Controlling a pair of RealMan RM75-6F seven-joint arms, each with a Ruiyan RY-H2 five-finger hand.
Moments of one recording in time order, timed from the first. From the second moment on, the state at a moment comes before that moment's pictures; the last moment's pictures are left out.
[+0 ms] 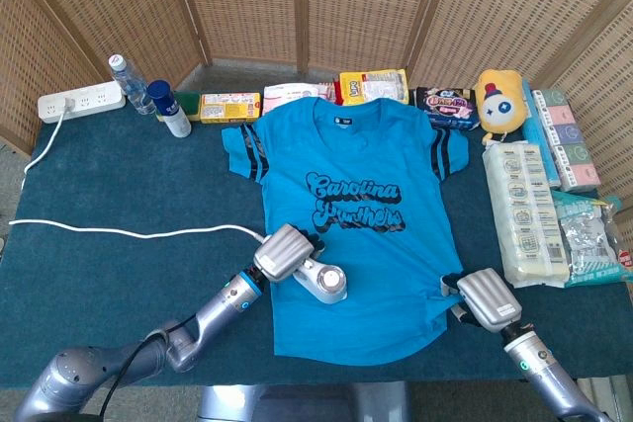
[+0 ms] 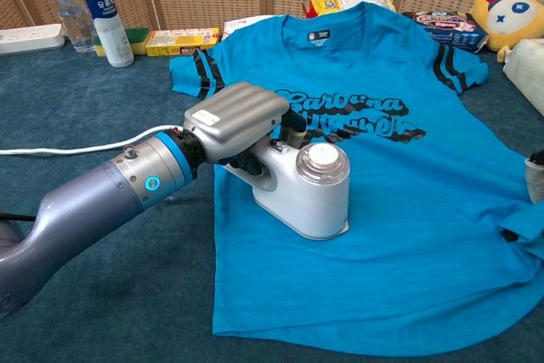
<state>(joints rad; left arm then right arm) -0.87 -2.06 -0.07 -0.81 1.58 1.12 0.04 0.34 -1.34 -0.09 -1.36 -1.67 1.23 0.07</state>
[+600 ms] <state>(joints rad) -0.92 -2.11 -0.16 -0.60 1.50 1.08 0.03 0.34 -1.33 -0.09 -1.37 -1.66 1.23 0.07</state>
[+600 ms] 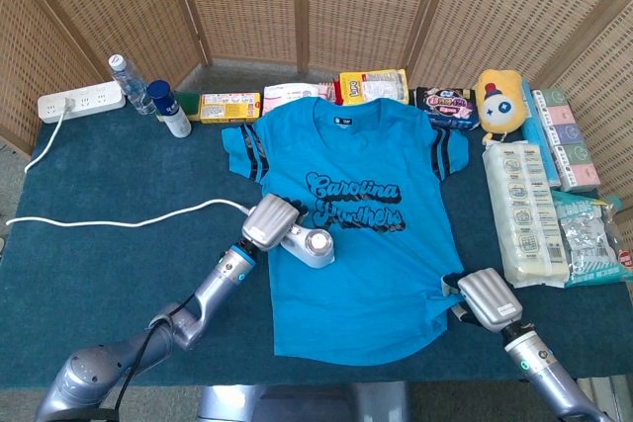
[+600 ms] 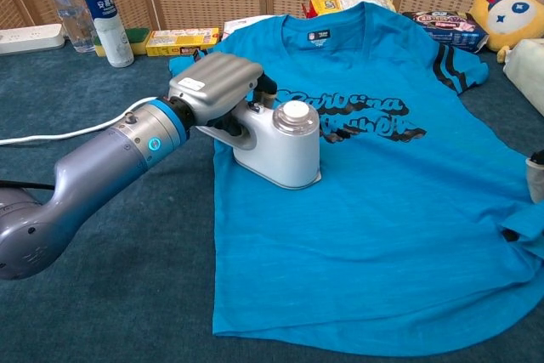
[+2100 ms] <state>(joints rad) -0.91 -2.10 -0.10 -0.80 1.57 1.15 -0.03 0.34 -1.34 -0.09 -1.36 -1.66 1.23 0.07</state>
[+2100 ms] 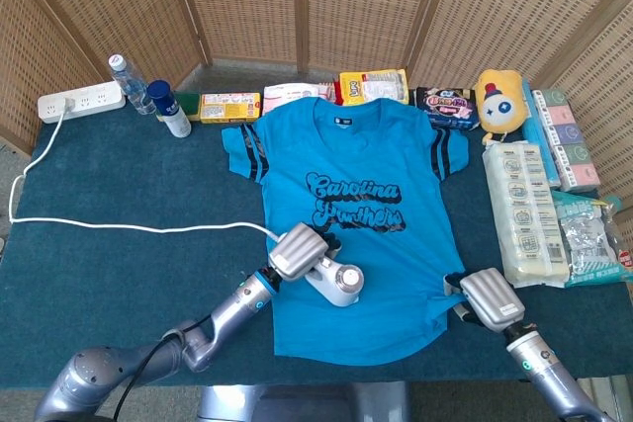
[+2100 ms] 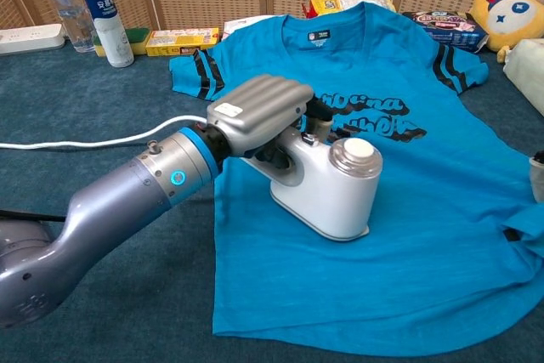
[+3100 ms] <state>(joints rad) -0.79 -1.96 -0.20 -0.59 1.39 1.11 -0.09 0.35 -1.35 -0.08 -1.40 -1.64 1.19 0.01</state>
